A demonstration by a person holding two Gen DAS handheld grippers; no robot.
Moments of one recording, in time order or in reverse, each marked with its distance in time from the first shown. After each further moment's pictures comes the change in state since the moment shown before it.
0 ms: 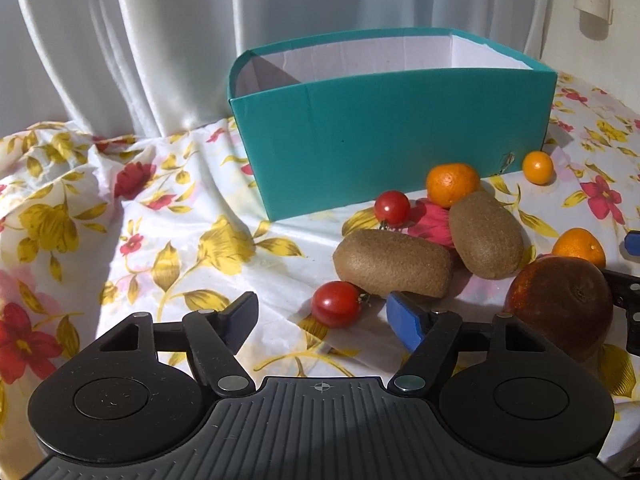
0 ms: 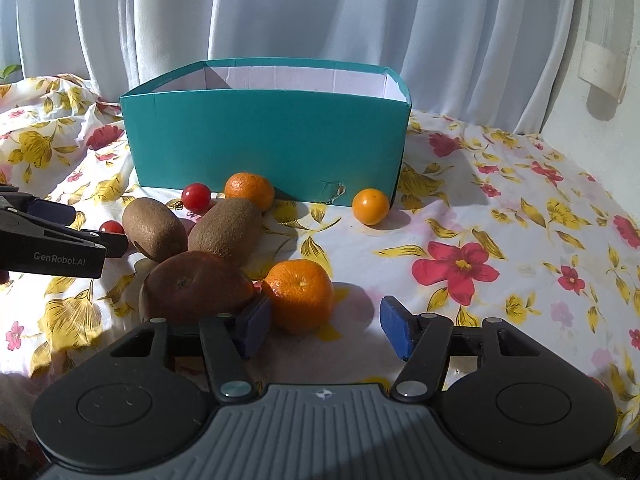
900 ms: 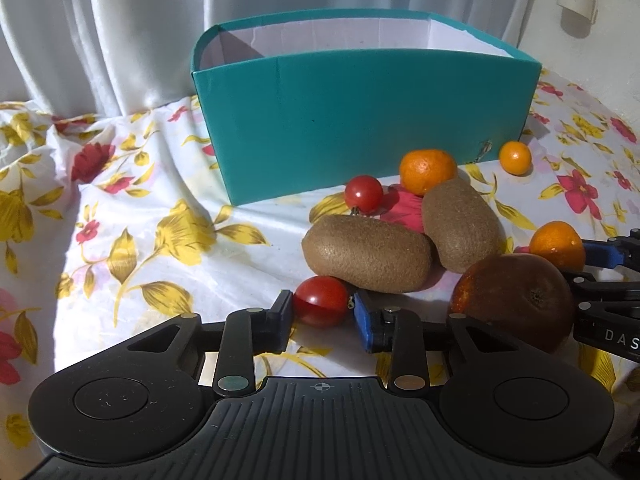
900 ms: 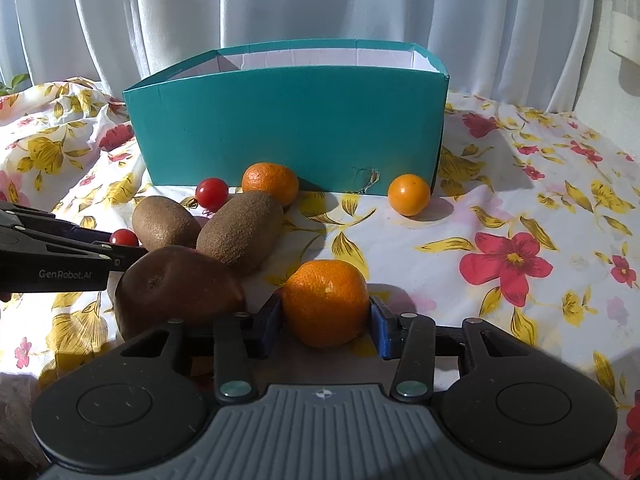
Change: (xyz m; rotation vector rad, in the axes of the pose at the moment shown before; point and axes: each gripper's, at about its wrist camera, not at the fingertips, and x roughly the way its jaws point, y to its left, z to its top) left arm 0.013 0.002 -0.001 -0.012 0.049 -0.119; right arm 0.031 0.003 0.002 0.041 0.035 0.100
